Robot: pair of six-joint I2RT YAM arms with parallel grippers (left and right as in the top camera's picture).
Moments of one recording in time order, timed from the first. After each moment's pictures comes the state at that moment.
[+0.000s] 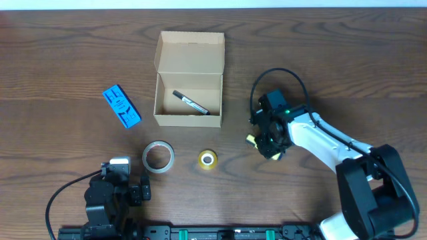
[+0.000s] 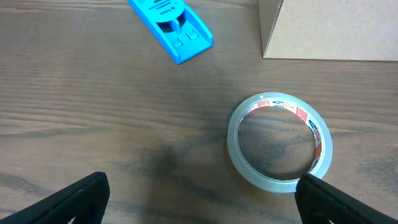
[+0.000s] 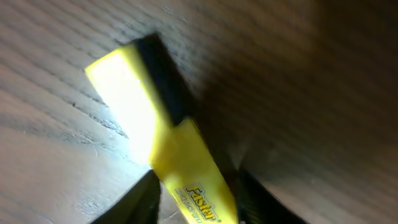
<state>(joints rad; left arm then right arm) 0.06 0.01 0.26 -0.92 0.02 0.06 0.41 1.71 0.91 -0.73 -0.09 -0.06</state>
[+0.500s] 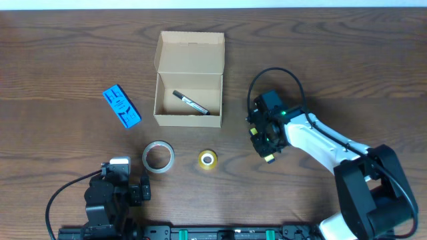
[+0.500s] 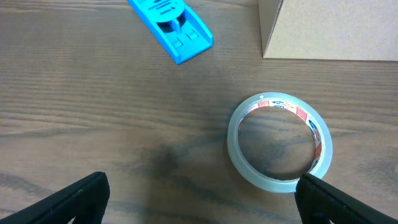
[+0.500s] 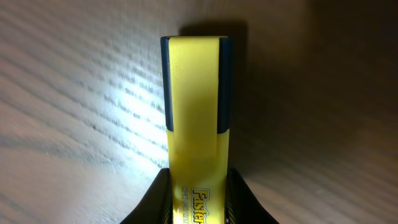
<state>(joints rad) 0.06 0.01 0.26 -0.92 0.02 0.06 0.44 1.71 0.93 -0.70 -0.08 -0.01</state>
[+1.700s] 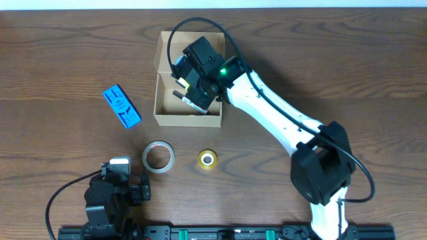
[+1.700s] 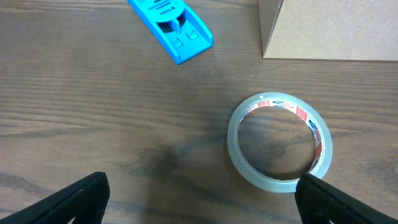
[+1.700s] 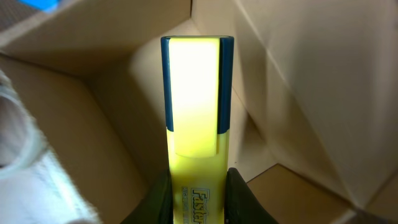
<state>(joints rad) 0.06 0.01 0.26 -0.92 0.02 0.06 0.69 2.08 1.79 -0.83 -0.08 -0.30</state>
